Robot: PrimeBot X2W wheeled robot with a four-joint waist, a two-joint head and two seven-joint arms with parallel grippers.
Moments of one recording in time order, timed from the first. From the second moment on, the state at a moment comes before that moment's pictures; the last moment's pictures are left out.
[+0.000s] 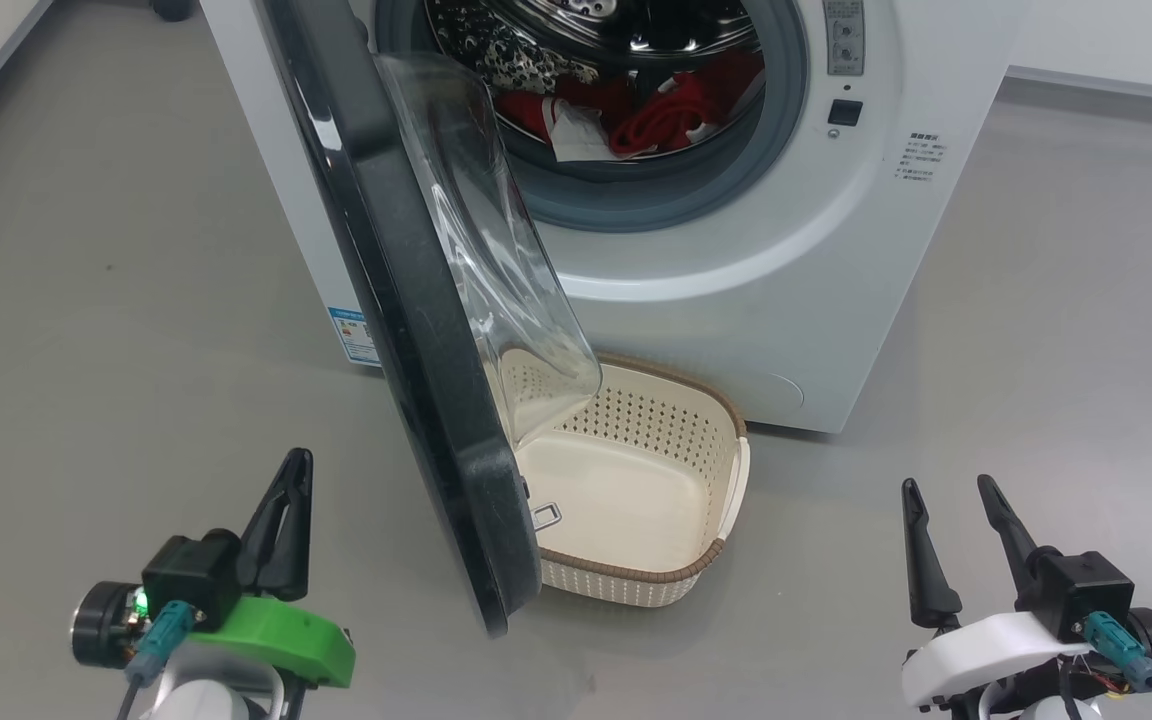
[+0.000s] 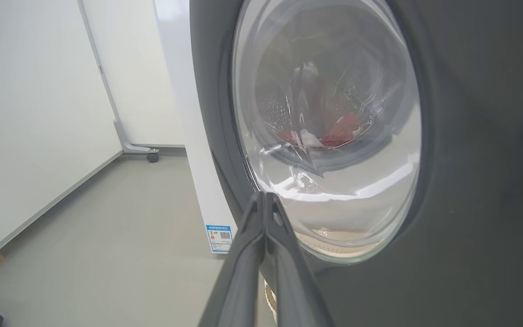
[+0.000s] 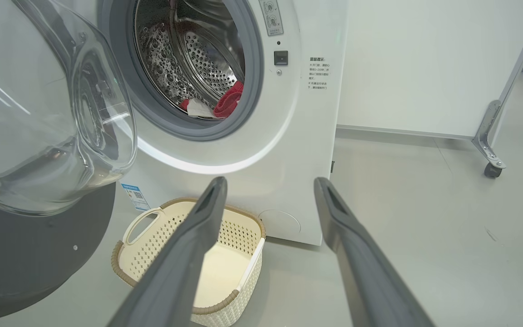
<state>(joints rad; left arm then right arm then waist) -0.11 0.03 -0.15 0.30 -0.24 -0.08 -0.25 0.05 -0.15 0.23 0.18 0.36 -0.12 -0.26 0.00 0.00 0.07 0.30</state>
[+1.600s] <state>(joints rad) -0.04 0.08 -0.63 -0.24 -0.35 -0.12 0.05 0.07 -0.12 0.21 0.18 0.31 -0.10 -0.26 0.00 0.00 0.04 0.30</state>
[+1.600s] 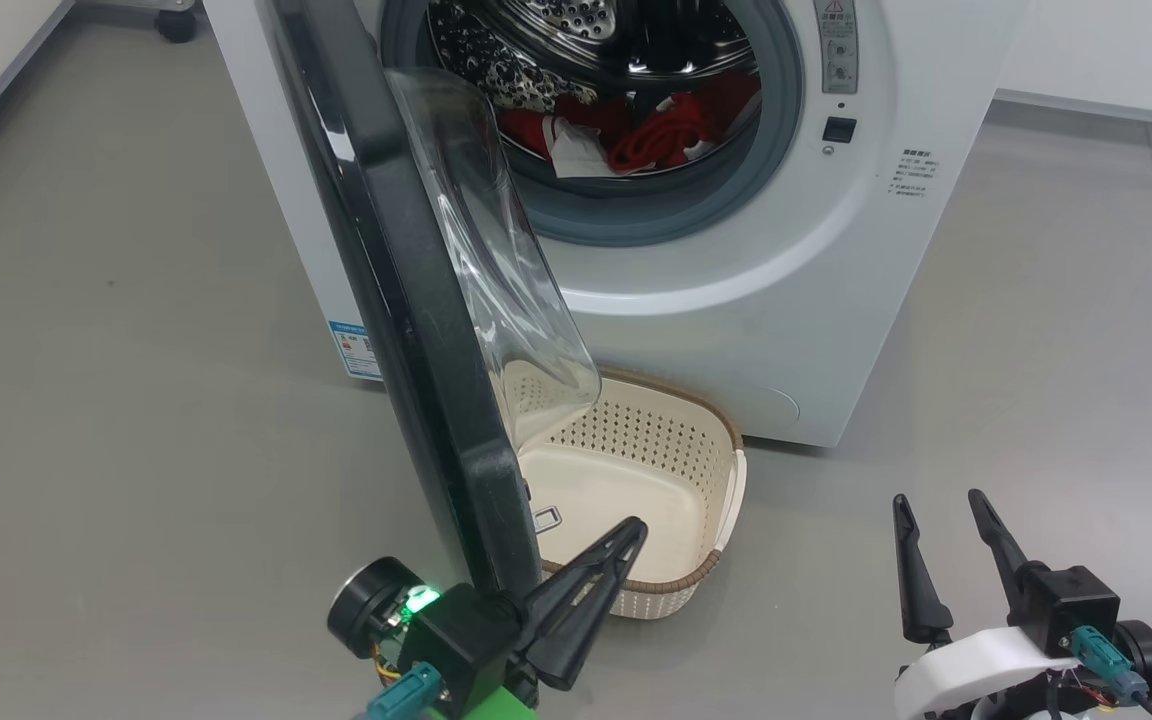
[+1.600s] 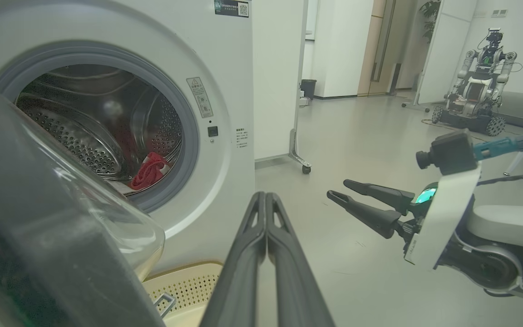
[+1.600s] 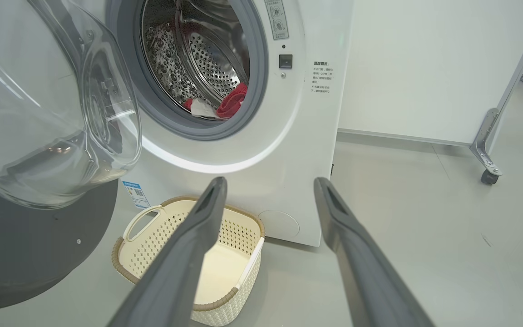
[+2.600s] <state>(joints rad) -0.05 0.08 -0.52 -0.19 -0.34 -0.07 0.09 0.07 -0.12 0.17 0.18 0.31 -0.09 -0.26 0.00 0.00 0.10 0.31</state>
